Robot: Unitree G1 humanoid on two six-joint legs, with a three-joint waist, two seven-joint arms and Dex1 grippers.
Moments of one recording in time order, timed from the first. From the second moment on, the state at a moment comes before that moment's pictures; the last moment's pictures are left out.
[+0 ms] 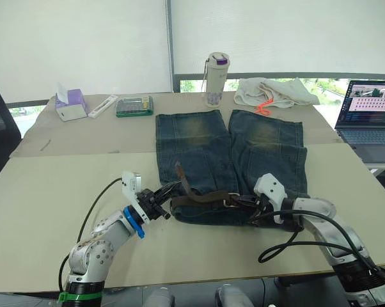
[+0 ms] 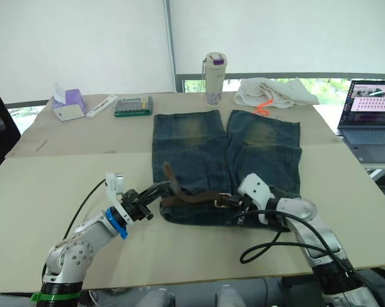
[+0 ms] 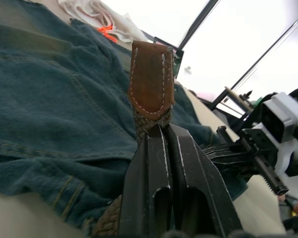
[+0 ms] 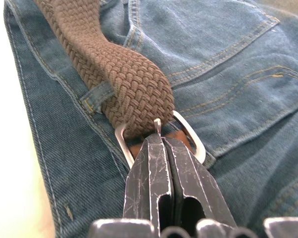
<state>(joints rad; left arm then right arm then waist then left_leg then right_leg) -0.11 0.32 0.11 -0.26 -0.78 0.59 -0.60 -0.26 -0.66 0.14 -0.11 0.22 0.33 0.88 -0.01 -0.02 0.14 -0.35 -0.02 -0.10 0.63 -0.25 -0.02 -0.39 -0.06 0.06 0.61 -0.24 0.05</state>
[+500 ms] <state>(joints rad) -0.07 0.38 0.13 -0.22 -0.69 0.53 -0.67 -0.38 -0.67 0.17 0.06 0.18 0.21 1.04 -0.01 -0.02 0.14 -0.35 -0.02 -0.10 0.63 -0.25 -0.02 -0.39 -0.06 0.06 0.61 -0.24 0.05</state>
